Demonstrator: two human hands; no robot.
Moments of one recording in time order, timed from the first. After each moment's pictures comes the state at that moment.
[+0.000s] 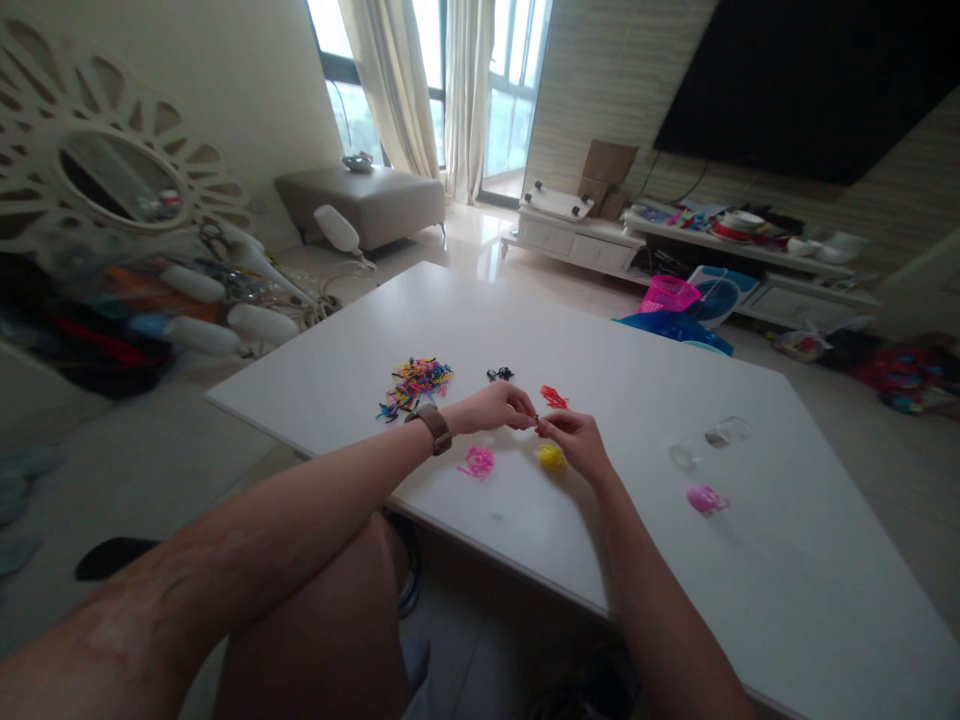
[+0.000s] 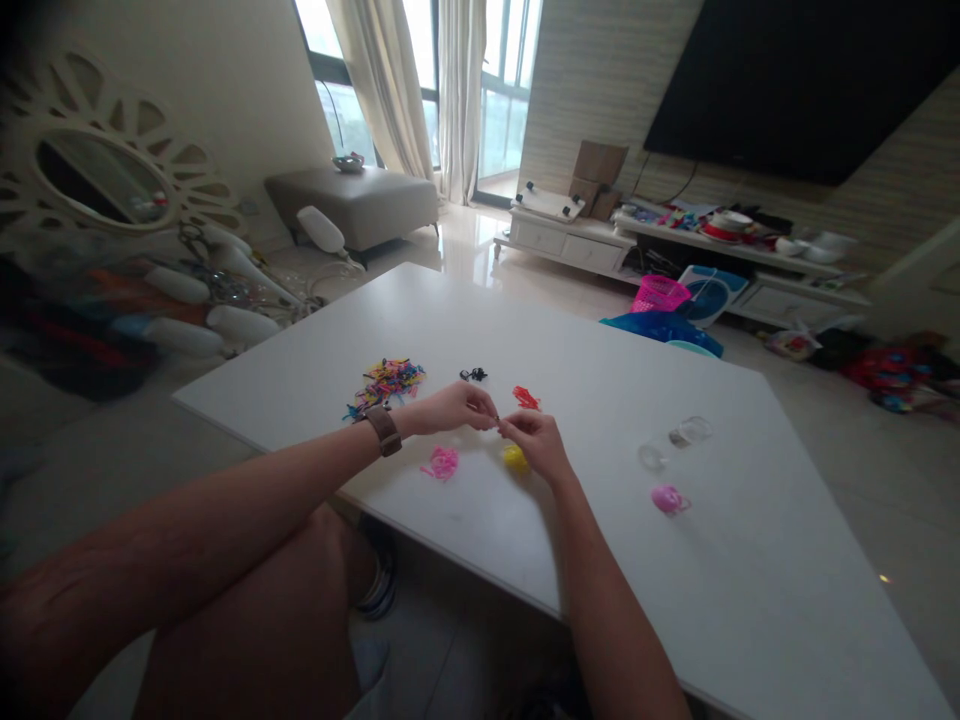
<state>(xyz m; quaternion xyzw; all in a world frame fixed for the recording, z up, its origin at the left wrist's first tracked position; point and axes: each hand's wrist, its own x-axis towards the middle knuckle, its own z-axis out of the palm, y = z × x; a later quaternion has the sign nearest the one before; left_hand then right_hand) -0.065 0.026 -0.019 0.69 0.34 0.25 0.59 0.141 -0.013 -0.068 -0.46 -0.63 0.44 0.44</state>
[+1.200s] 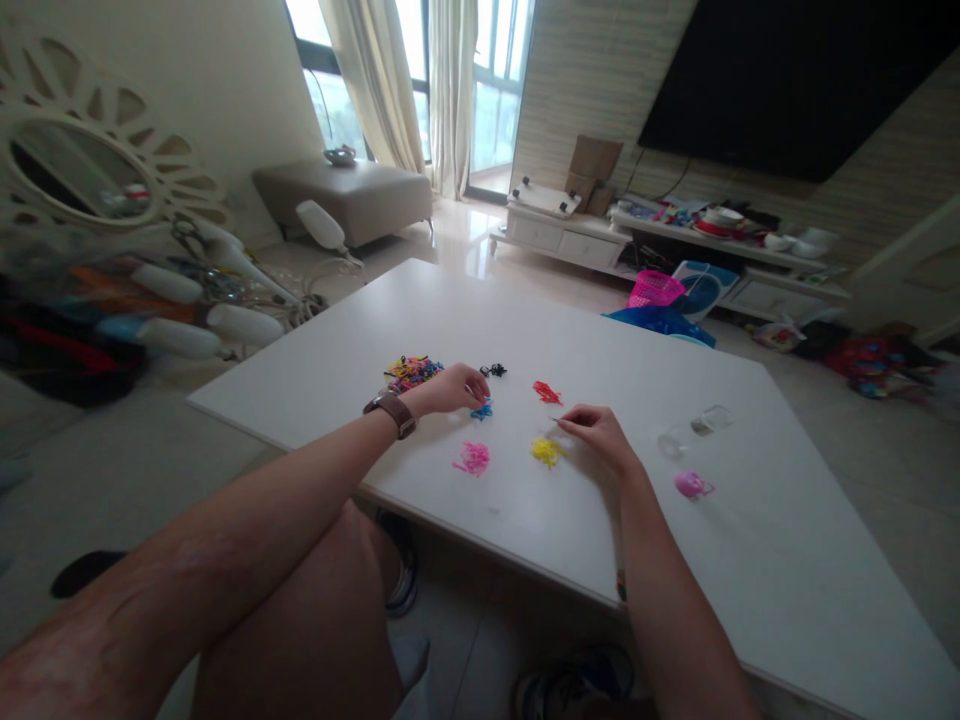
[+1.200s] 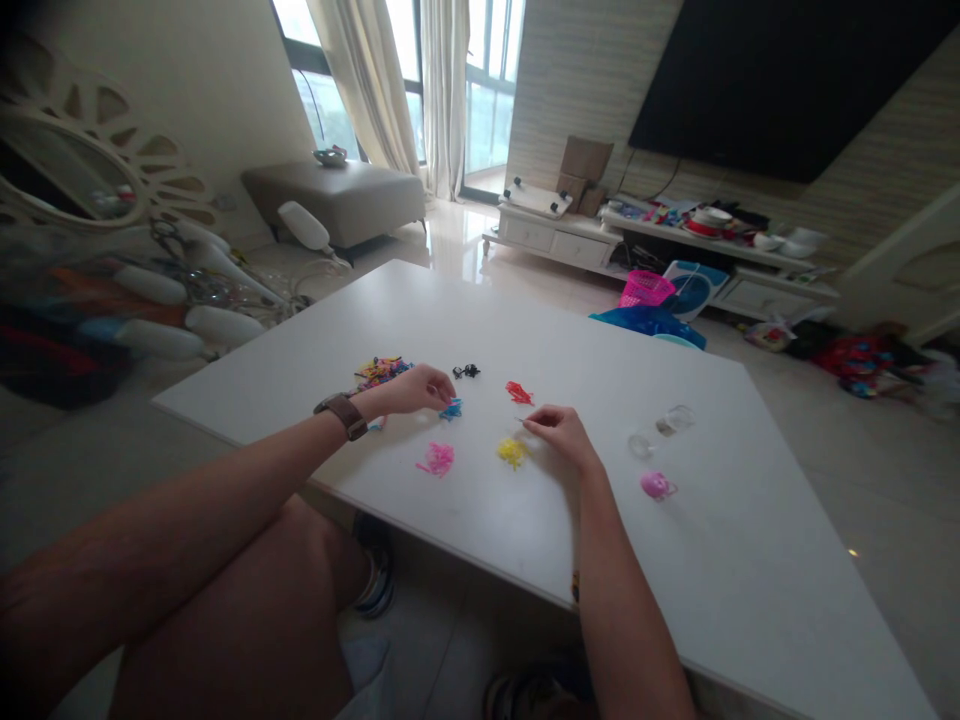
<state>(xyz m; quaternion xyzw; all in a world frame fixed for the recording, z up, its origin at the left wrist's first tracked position) -0.121 0.057 -0.030 0.75 0.43 0.22 0.46 0.196 -0.009 -0.061 -0.53 -0.65 0.38 0.37</state>
